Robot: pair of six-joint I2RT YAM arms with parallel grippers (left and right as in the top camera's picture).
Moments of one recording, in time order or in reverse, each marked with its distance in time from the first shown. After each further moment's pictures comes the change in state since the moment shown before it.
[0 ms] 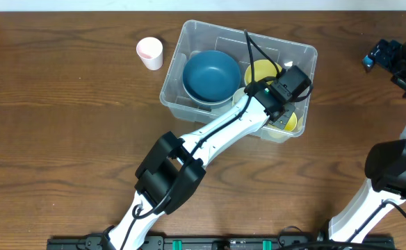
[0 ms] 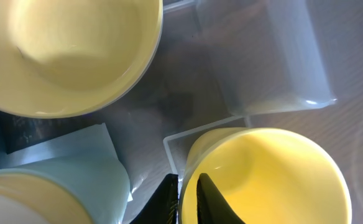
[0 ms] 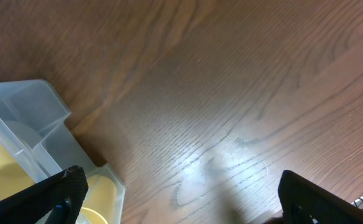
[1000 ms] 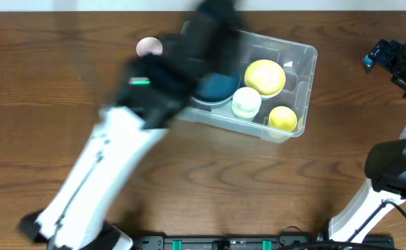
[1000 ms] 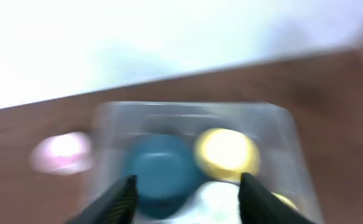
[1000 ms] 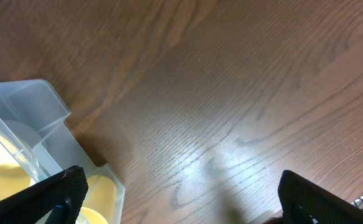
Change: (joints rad) left arm 0.290 -0.573 0.219 -0.267 -0.202 0.021; right arm 0.000 0.000 0.000 0.000 0.000 0.000
